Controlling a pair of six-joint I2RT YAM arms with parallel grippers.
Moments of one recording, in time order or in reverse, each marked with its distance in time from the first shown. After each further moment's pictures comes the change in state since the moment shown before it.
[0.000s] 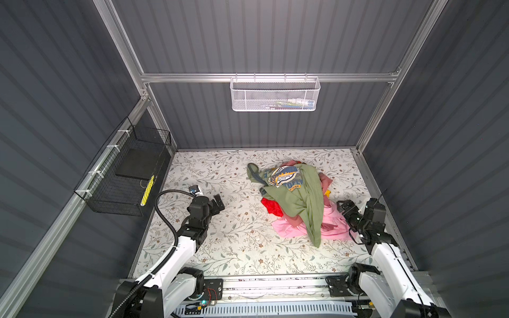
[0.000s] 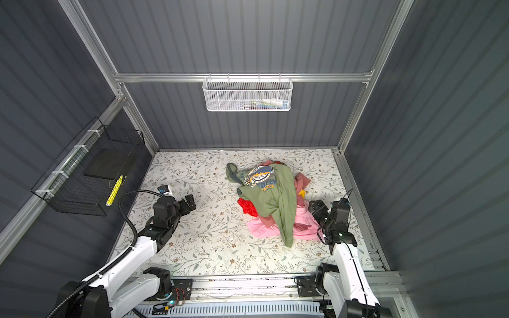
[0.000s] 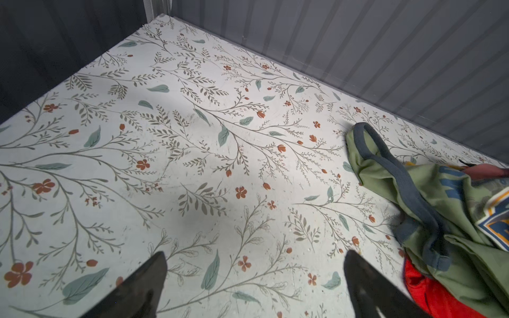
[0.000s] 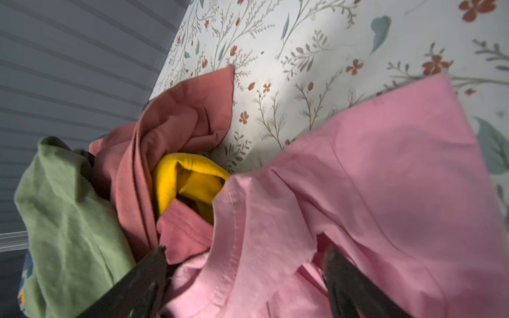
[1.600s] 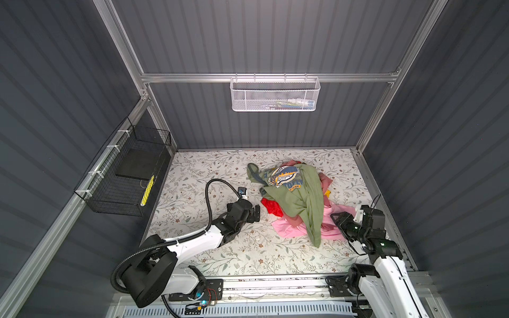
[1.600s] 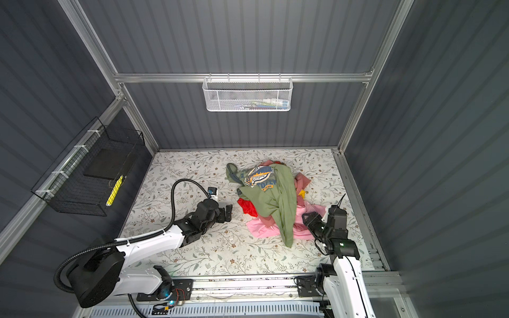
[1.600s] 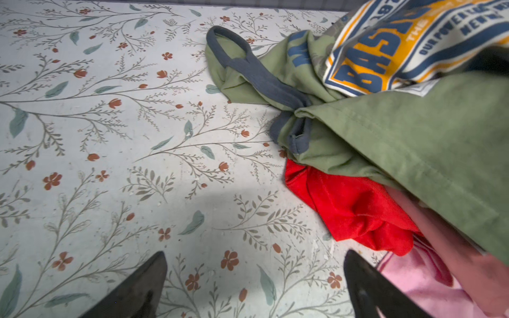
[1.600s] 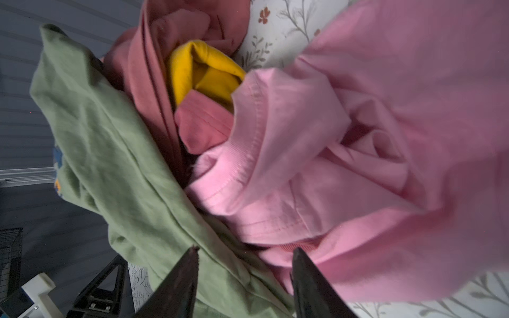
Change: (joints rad) left arm -0.540 0.343 0.174 0.031 -0.118 0.044; right arm 0.092 -0.178 0.058 -0.314 -0.116 0.007
